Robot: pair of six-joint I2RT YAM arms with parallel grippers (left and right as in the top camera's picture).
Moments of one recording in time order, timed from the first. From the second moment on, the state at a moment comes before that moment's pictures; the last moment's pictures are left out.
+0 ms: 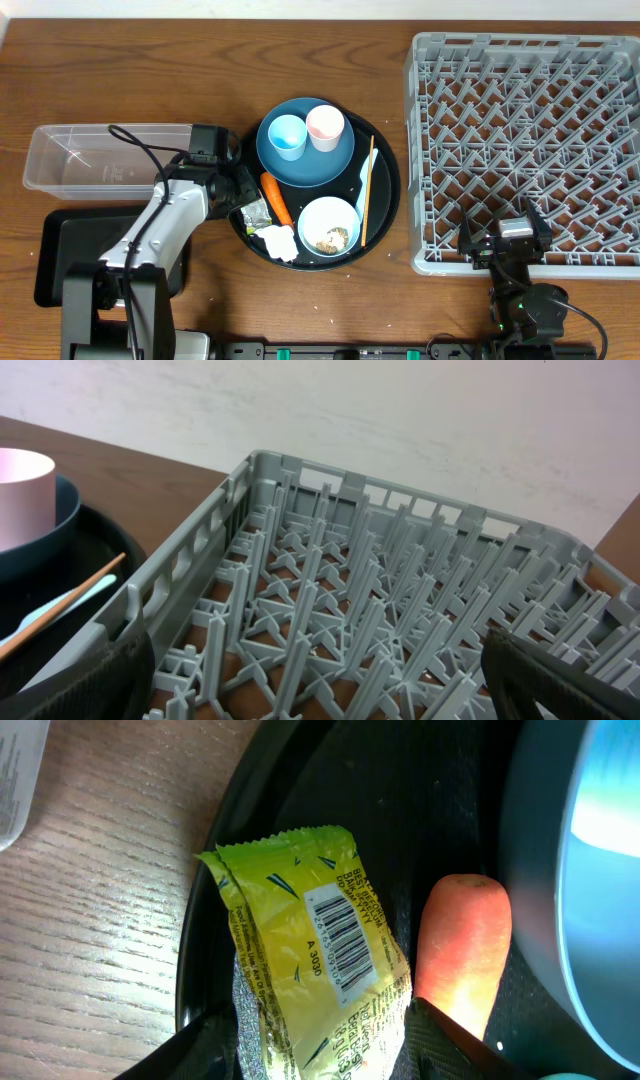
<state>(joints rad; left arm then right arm) -0.09 1.57 0.86 -0.57 0.15 -0.52 0.03 0.01 0.01 -0.07 -0.03 -0.22</state>
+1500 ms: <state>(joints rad) -0.07 1.10 0.90 -0.54 0.11 -0.53 0.03 0.01 0.01 -0.07 -0.03 -0.22</state>
